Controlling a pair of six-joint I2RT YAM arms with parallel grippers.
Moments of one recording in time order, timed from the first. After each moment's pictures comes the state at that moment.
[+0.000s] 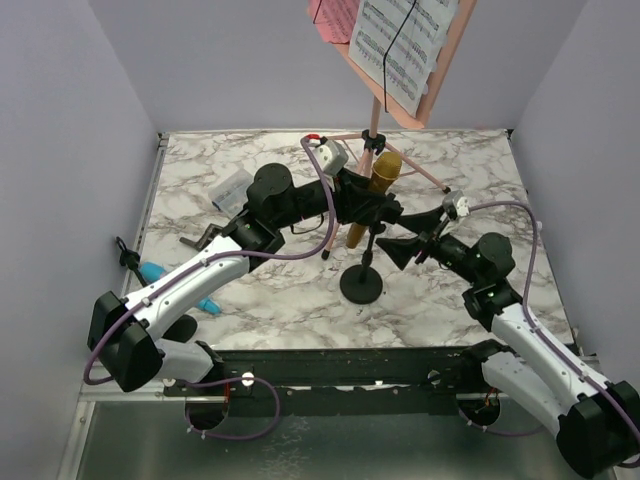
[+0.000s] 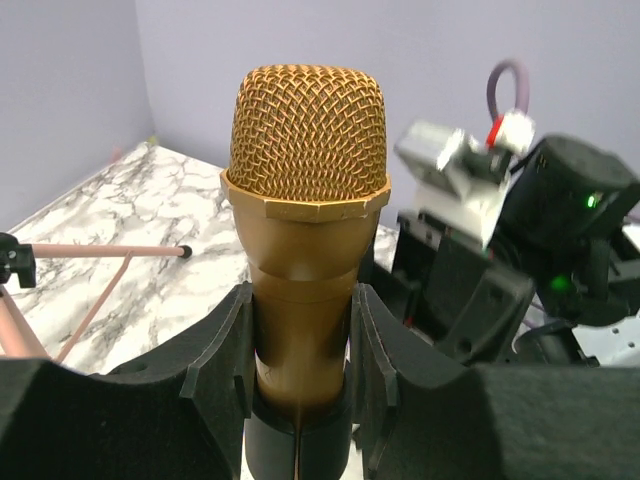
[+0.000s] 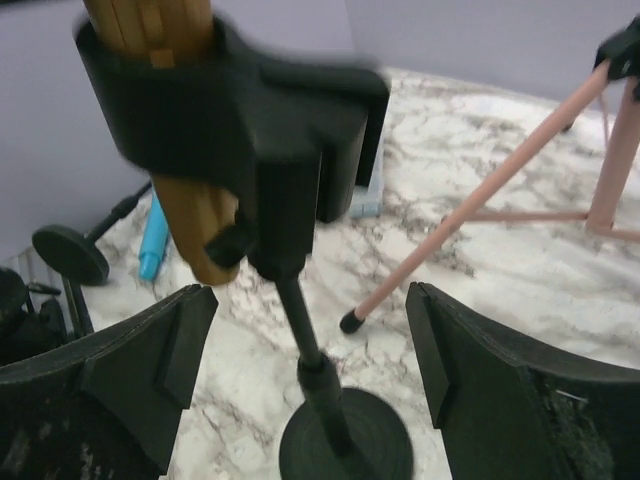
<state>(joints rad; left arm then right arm) -0.75 1.32 1.15 0.31 0.46 -0.22 0.36 0.82 0.47 0.48 -0.54 0.30</state>
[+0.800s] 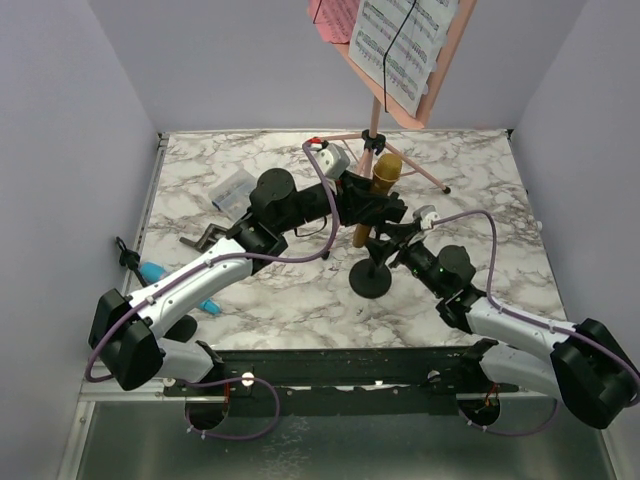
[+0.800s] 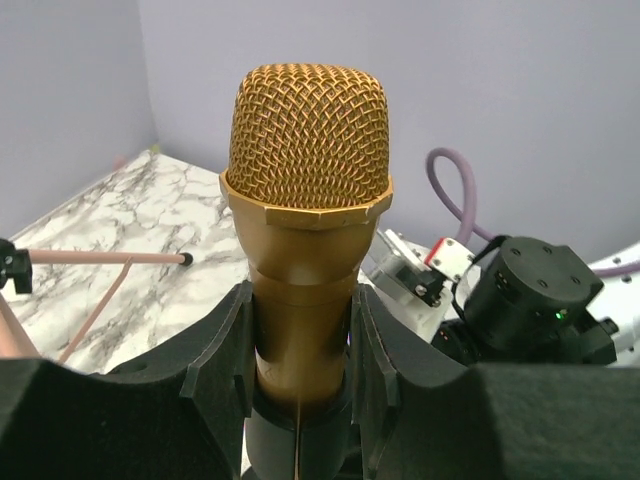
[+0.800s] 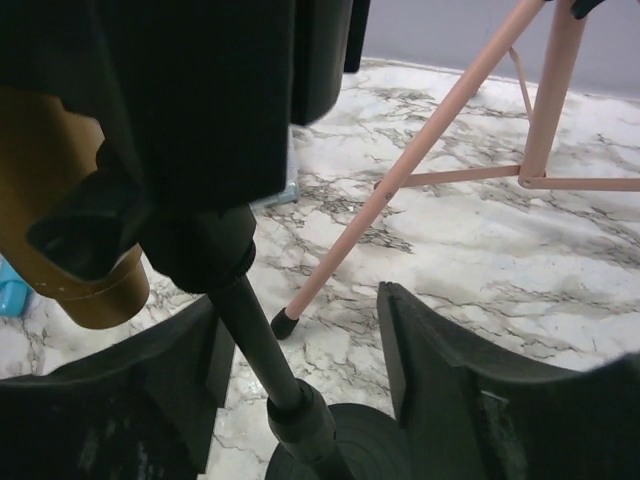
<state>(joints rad) -0.77 1.34 1.14 0.37 0.41 -0.22 0.63 1.08 0.32 0.83 -0.05 0.17</state>
